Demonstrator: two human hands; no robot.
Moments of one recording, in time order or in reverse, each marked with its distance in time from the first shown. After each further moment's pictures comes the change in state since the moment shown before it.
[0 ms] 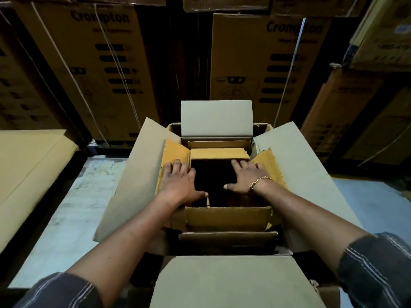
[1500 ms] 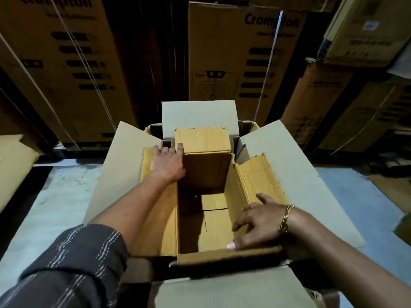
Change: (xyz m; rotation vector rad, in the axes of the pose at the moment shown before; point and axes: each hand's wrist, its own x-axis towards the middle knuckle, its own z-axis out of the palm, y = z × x) left_hand 0.125 -0.017 0.012 0.080 0.168 0.037; right_hand -0.092 0.018 -0.006 0.075 -0.480 -0.278
